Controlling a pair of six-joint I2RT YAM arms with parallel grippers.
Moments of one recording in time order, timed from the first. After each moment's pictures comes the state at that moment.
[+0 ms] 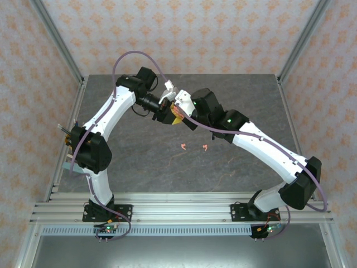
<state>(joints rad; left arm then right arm) -0.32 1.89 1.86 -1.27 1.14 0.81 0.80 1.43 1.42 -0.60 0.17 -0.33</state>
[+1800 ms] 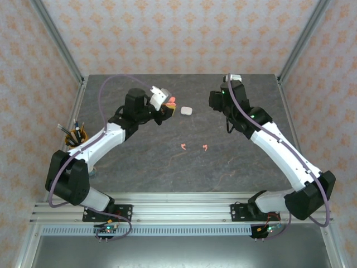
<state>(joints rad) -0.37 1.47 1.04 0.06 0.41 0.12 0.53 1.31 1.35 -0.59 0.35 0.42</state>
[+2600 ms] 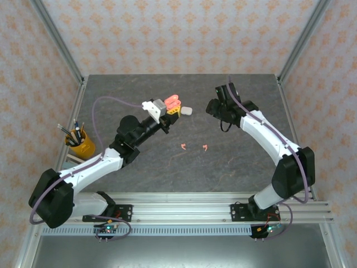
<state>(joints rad) -0.58 1.24 0.71 0.69 0.19 0.01 0.42 1.54 1.32 -0.67 0.09 0.73</state>
